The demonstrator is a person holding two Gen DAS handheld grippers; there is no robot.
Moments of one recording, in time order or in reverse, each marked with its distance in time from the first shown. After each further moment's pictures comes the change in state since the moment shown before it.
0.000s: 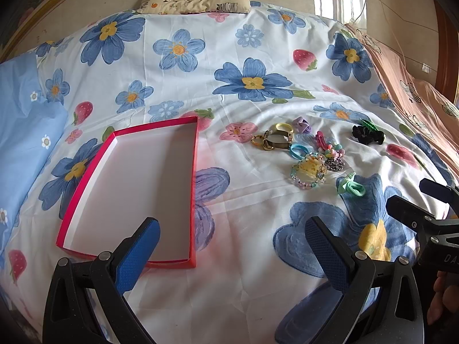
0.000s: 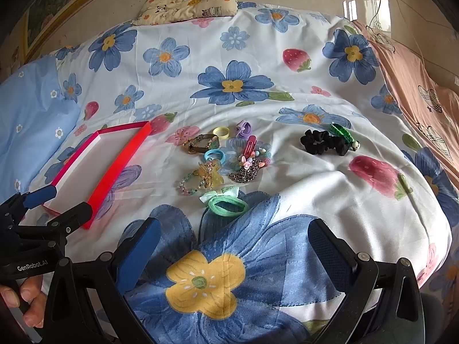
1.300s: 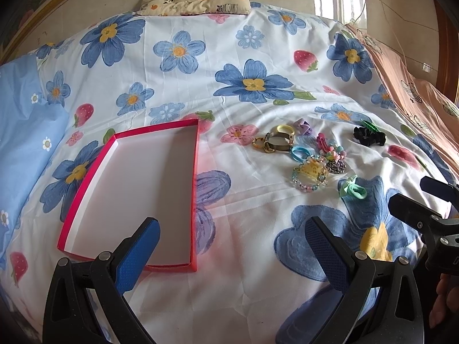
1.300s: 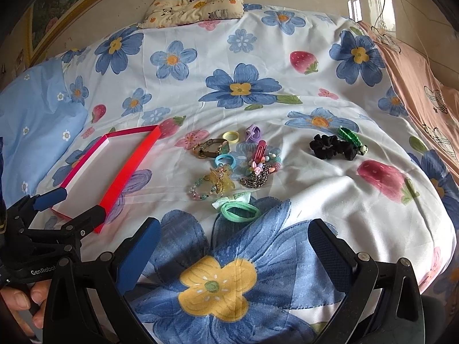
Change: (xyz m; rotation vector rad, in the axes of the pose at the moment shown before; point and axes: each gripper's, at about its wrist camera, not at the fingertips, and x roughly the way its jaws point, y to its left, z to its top) left arm 0.003 0.000 0.003 0.006 0.000 0.008; right arm -0.002 0.007 0.007 0.008 0.000 0.032
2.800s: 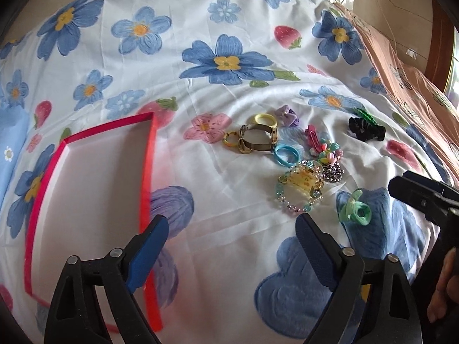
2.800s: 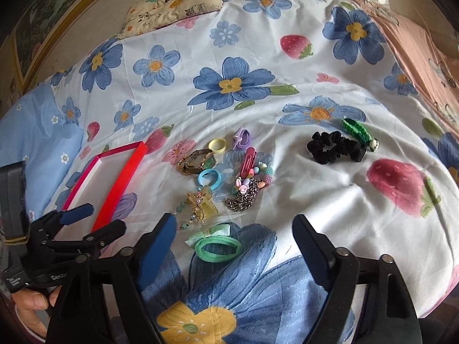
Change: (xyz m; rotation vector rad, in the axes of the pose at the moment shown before) left arm 0.090 -0.011 0.049 0.033 0.129 -0.114; right arm 0.041 -0.046 0.027 0.133 0.049 0.092
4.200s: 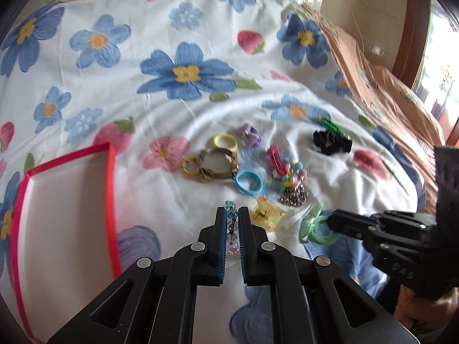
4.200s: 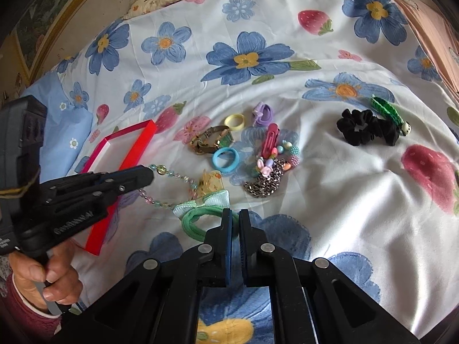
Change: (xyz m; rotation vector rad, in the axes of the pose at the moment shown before) left arm -0.001 0.004 0.034 0.045 -0.021 -0.188; right arm 0.031 0.015 0.001 -0.029 0.097 0.076
